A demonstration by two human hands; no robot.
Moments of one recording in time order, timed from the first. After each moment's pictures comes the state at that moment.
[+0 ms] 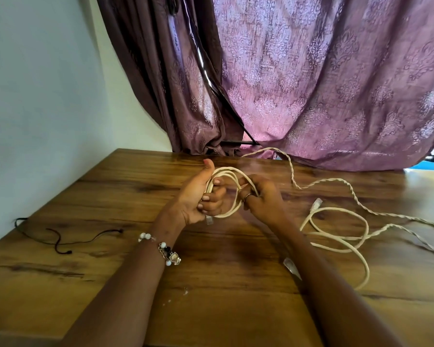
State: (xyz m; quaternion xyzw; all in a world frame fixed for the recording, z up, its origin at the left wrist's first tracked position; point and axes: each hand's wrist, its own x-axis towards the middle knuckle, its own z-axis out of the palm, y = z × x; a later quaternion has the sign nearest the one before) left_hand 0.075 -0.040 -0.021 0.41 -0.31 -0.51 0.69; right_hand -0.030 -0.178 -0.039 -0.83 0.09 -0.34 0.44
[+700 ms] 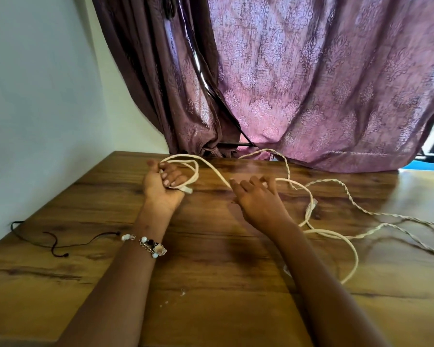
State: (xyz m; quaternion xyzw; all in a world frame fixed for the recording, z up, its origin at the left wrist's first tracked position) left_hand 0.115 -0.022 -0.011 0.11 -0.10 -0.35 0.92; right_hand -0.043 -0.168 -0.030 -0.94 0.09 -0.26 -0.21
